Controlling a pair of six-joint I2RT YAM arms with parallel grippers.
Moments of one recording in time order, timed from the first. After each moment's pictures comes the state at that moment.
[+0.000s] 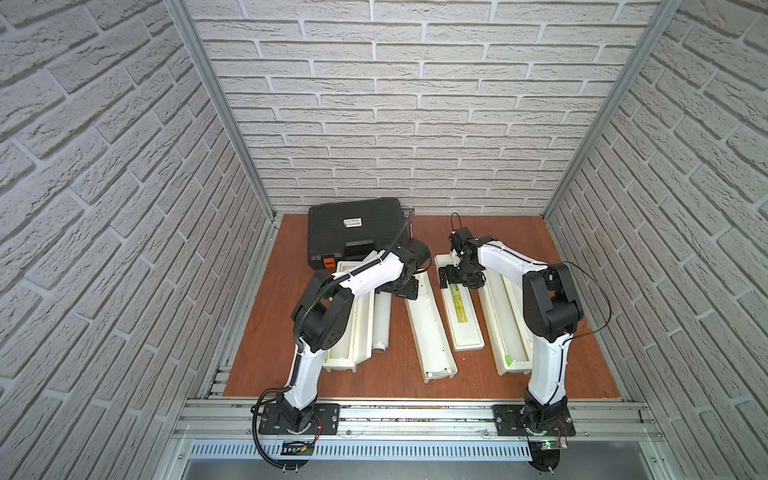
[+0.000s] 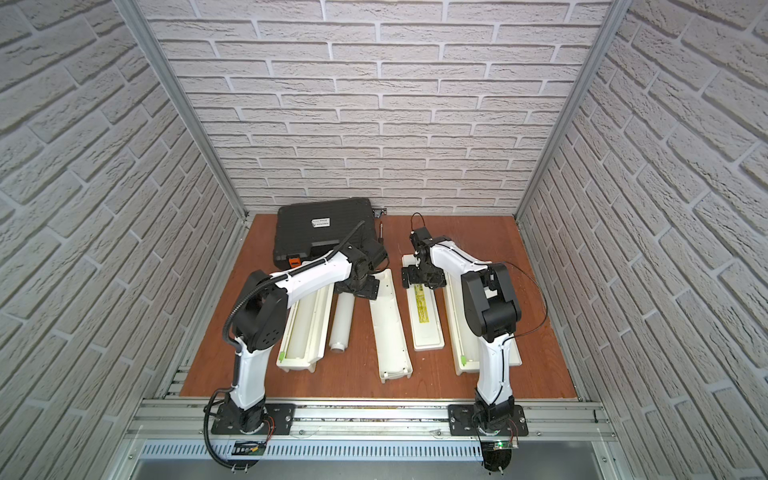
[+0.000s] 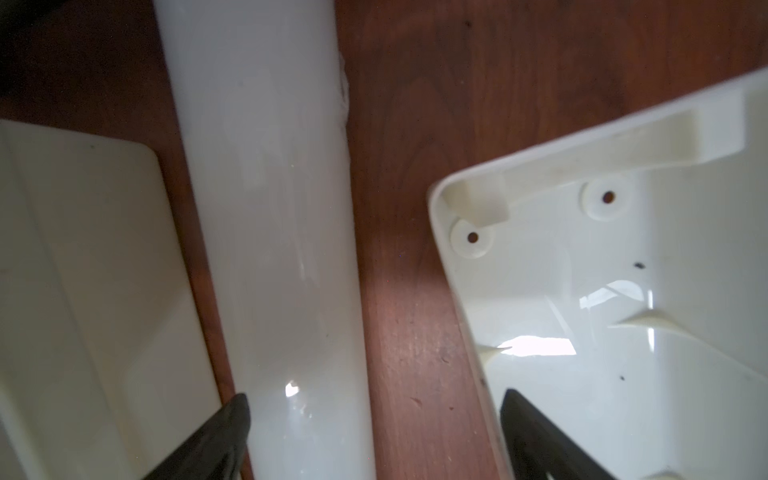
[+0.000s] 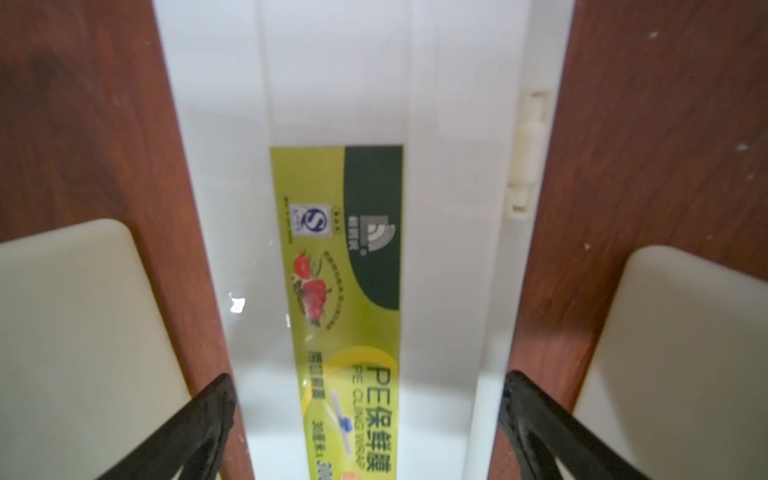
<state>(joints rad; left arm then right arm) -0.74 2.04 1.64 -1.03 -0.24 -0.57 0.29 2.03 1.53 -0.91 -0.04 0.28</state>
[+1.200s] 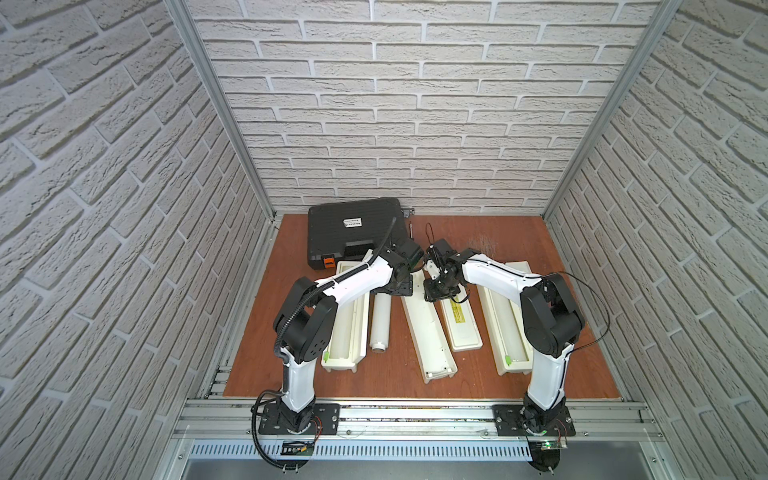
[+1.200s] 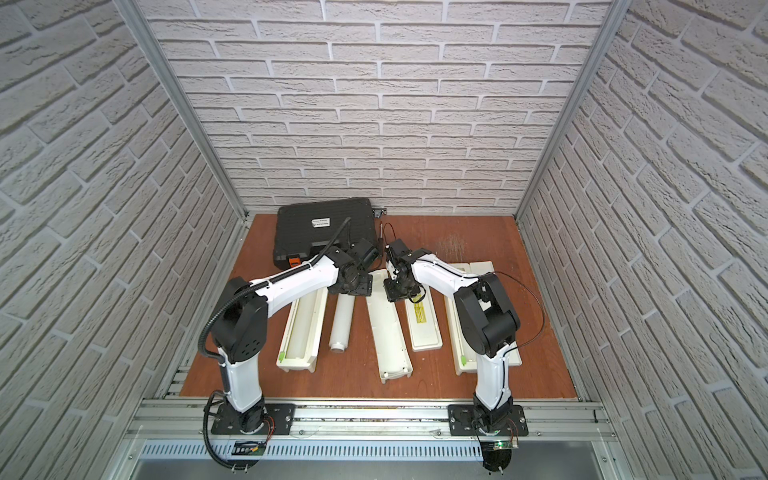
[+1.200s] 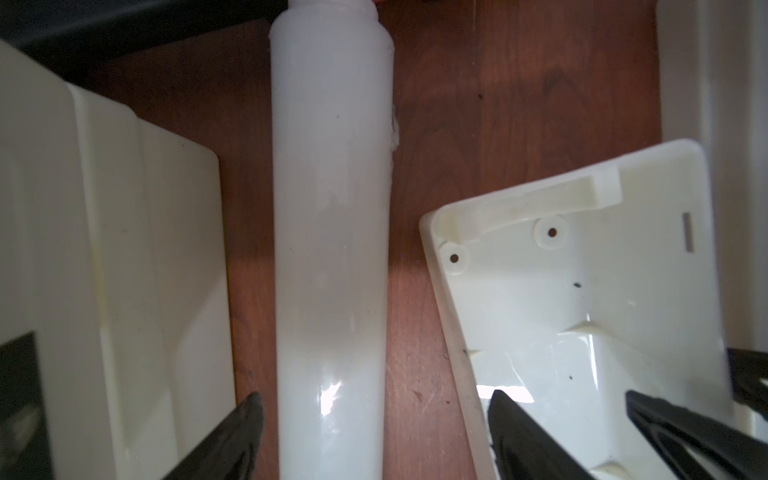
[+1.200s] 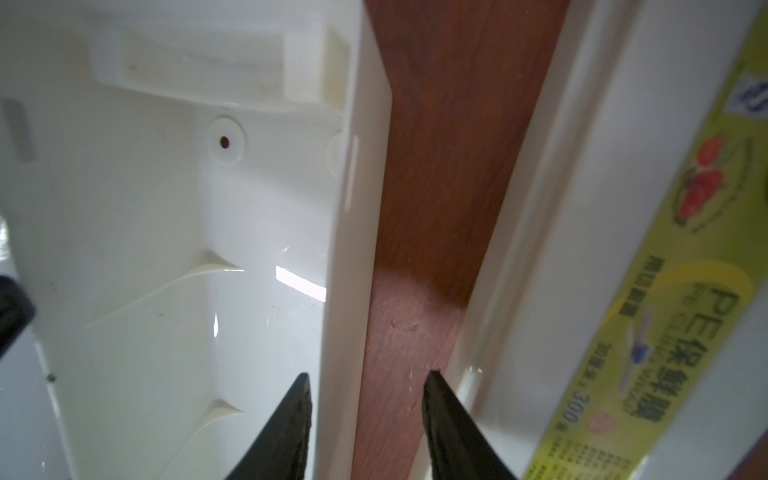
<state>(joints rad) -0.72 1.91 1.52 -0.91 -0.26 -0.64 0.49 1.94 1.42 -0.83 -0.09 0.27</state>
